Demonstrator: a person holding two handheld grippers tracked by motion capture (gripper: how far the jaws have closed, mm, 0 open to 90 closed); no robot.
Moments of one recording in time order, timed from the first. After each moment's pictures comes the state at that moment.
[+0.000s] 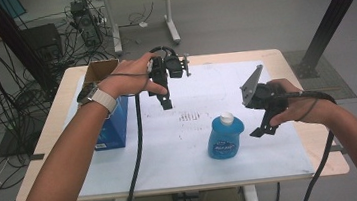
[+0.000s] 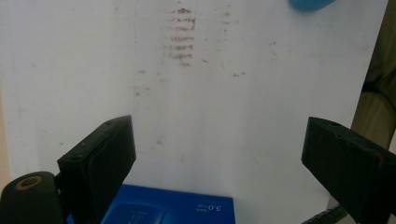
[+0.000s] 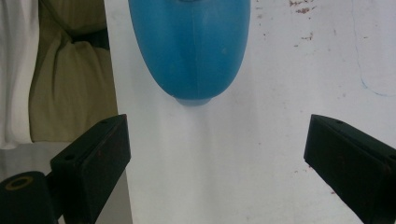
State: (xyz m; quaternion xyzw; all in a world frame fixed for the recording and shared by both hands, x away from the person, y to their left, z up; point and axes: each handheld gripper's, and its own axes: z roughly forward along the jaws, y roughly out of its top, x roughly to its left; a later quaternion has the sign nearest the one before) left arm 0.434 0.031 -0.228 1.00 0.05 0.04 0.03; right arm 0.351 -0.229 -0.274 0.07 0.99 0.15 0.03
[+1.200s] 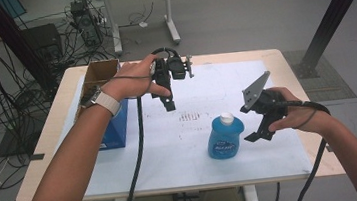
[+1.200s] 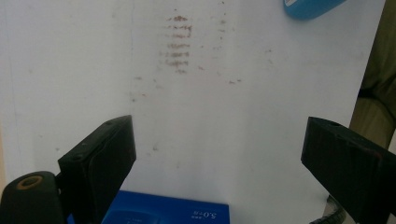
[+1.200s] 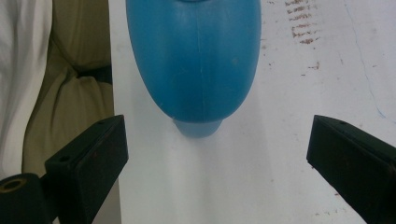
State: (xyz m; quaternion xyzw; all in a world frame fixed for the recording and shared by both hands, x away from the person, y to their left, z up) left arm 0.429 0.025 -0.231 1.00 0.05 0.04 0.03; right arm 0.351 -0.239 -0.301 0.07 0.97 0.25 0.03
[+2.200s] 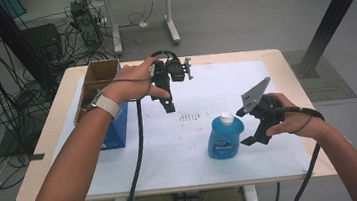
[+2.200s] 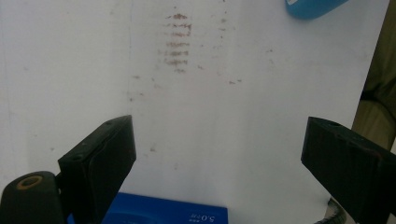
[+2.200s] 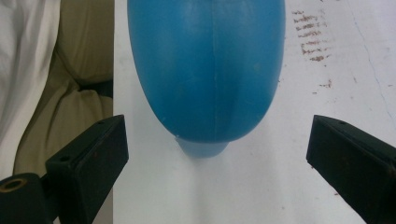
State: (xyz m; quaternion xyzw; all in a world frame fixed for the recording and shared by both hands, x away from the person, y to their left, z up) left arm 0.429 0.028 -0.237 1.00 0.06 0.04 0.04; right arm 0.350 -0.237 -0.320 0.05 0.96 0.29 0.02
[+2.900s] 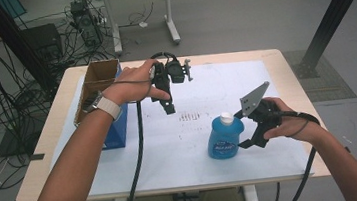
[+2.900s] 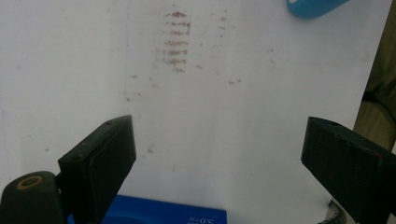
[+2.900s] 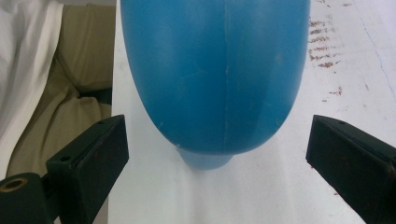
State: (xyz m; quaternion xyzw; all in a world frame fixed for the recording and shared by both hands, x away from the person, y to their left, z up) left arm 0.430 0.029 -0.243 1.00 0.06 0.04 0.04; right arm 0.350 -0.236 -0.335 0.05 0.95 0.31 0.02
